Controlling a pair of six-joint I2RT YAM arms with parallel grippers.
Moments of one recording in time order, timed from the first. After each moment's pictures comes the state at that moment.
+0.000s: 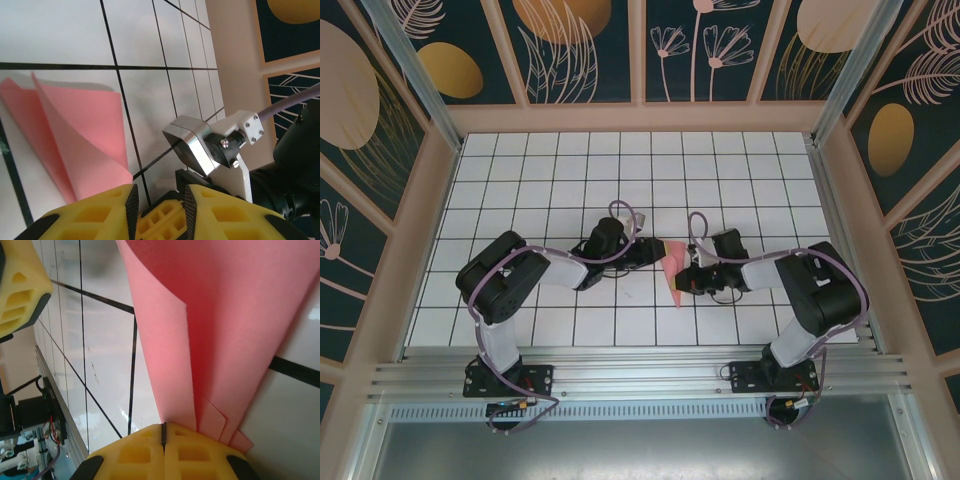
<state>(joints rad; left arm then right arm) -0.72 1.87 0.77 0.68 0.49 -1.01 0.41 1.64 0.50 0.13 -0.82 0.50</state>
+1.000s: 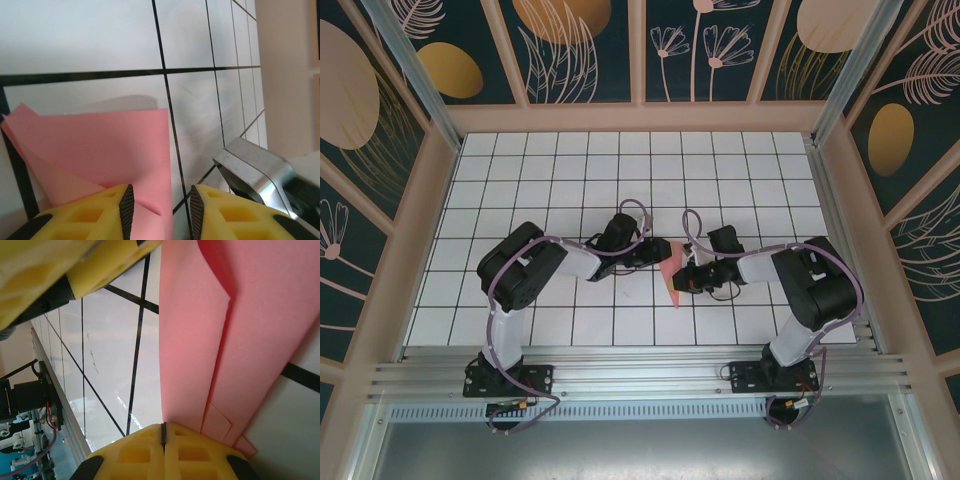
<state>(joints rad) -0.72 2.02 0.93 0.51 0.44 -0.95 0.42 1.68 0.57 0.03 -0.85 0.41</state>
